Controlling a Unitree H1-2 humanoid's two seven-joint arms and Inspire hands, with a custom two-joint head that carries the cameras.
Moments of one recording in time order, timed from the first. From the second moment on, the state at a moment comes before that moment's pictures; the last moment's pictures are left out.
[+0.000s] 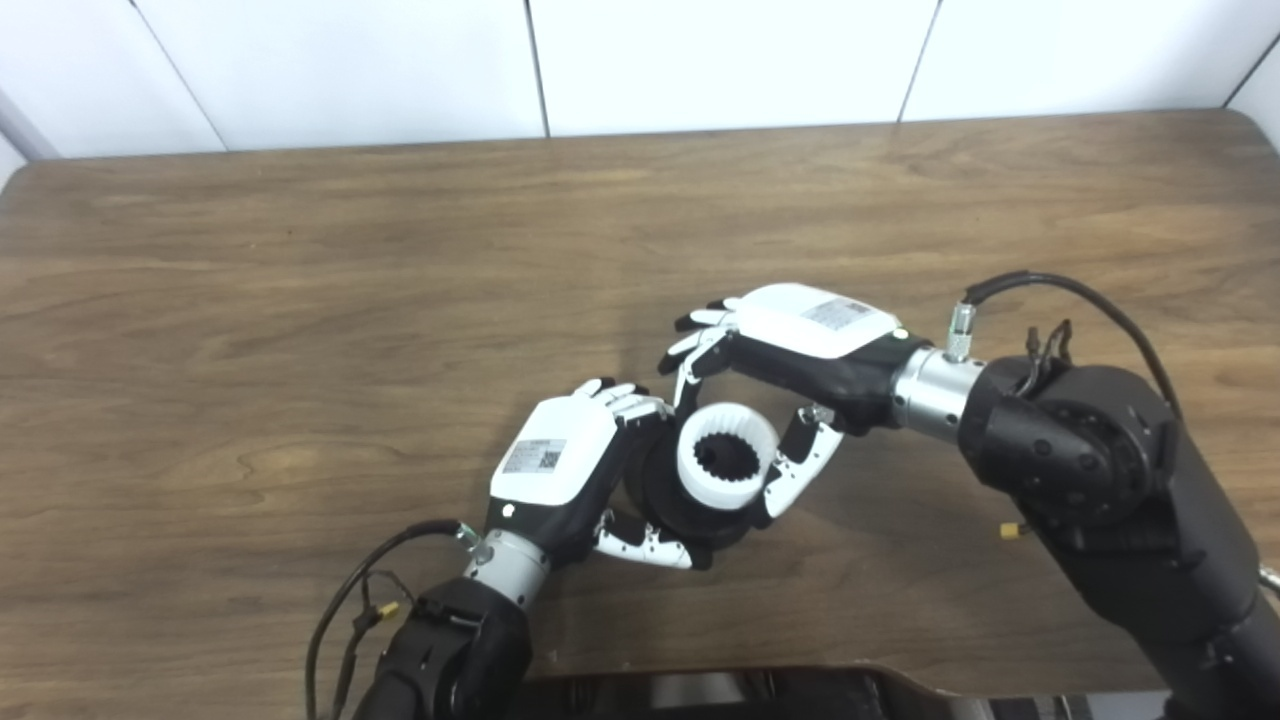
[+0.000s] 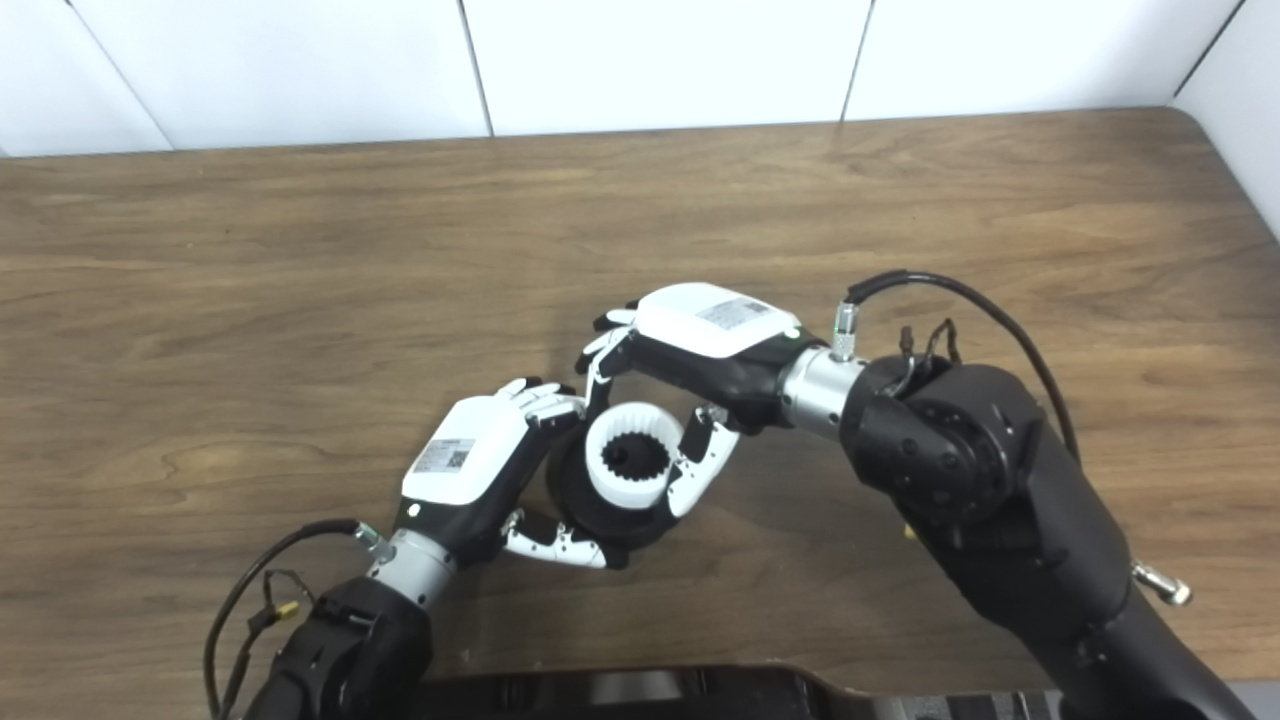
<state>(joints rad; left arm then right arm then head) 0.12 0.13 -0.46 -0.35 1.01 0.10 -0.25 -0.29 -0.40 0.41 -0.67 -0.72 0.38 0.92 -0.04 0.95</state>
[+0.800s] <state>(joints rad) 0.12 0.13 -0.47 -0.36 1.02 0.11 -0.25 -0.28 -0.38 0.42 -0.61 -0.73 0.32 0.88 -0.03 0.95</state>
